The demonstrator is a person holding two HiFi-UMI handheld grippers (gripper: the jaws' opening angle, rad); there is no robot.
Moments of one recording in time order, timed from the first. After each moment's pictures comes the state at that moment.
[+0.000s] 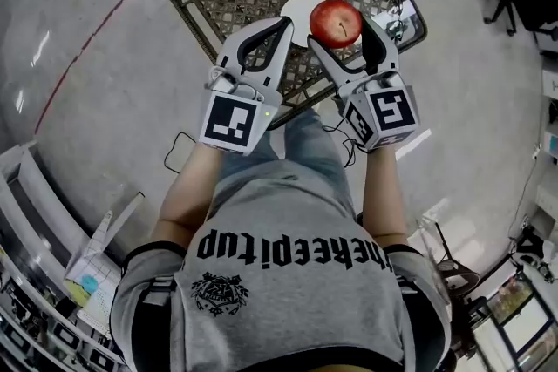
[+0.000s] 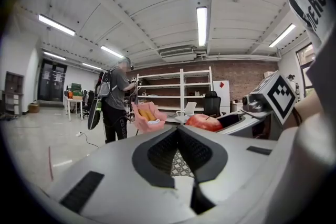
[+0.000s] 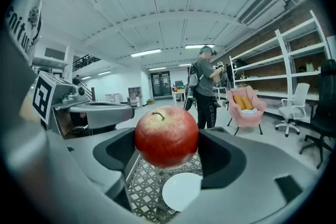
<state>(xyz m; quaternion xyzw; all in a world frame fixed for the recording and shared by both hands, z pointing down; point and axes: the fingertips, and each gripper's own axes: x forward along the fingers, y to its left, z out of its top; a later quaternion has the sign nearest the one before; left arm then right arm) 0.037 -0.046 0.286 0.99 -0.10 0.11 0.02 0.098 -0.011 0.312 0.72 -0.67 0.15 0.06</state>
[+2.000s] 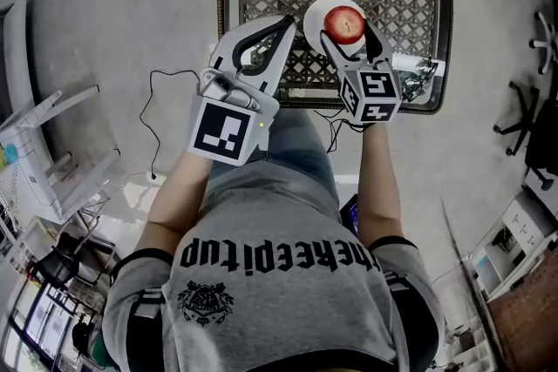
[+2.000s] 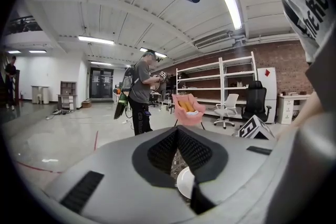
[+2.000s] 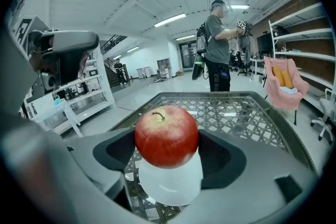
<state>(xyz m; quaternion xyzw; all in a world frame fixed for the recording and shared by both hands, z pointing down) 0.019 -0.067 0.349 0.93 -0.34 0.15 0.06 0.120 -0.066 0.511 0.55 -0.78 0.24 0.19</state>
